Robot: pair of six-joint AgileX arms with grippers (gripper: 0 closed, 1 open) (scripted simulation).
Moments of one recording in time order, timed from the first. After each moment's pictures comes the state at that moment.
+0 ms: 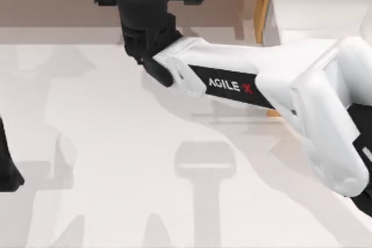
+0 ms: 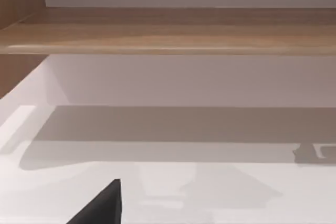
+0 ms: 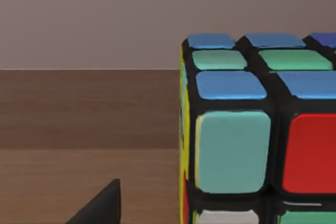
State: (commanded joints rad) left arm 0.00 0.00 0.00 0.00 0.00 0.00; right arm 0.75 2.59 2.04 0.55 0.79 0.01
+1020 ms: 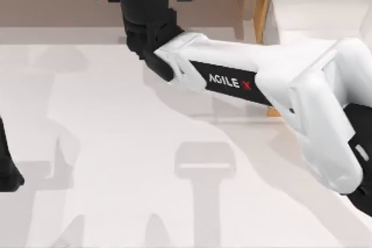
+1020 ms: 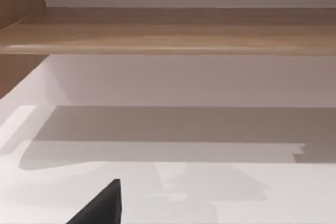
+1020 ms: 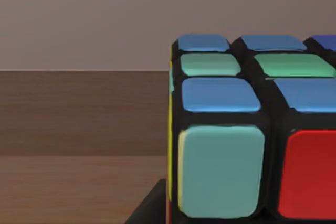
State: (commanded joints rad) left arm 0.00 0.00 0.00 0.00 0.00 0.00; right arm 0.74 2.63 2.10 0.52 0.78 0.01
